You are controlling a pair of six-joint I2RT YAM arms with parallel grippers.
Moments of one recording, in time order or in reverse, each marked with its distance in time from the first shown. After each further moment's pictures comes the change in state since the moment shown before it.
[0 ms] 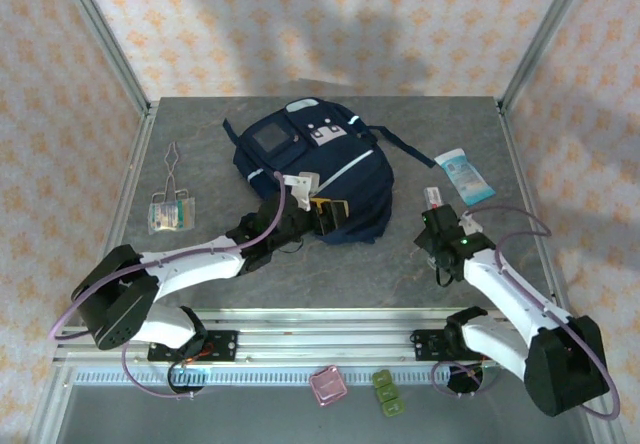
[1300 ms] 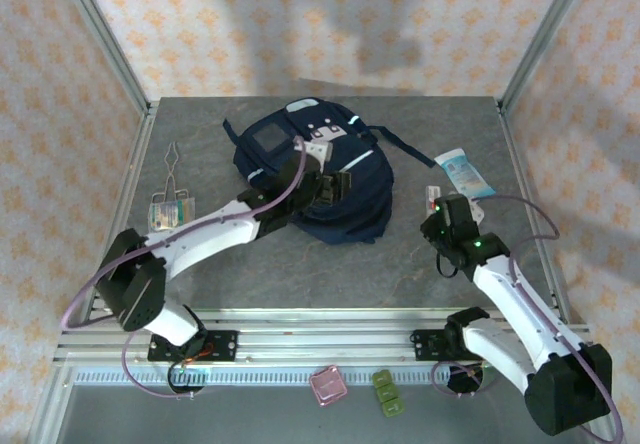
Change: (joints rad) left arm 0.046 0.171 0.466 -0.530 -0.222 0.287; right arm -0.036 -0.121 0.105 0.074 -0.129 -0.059
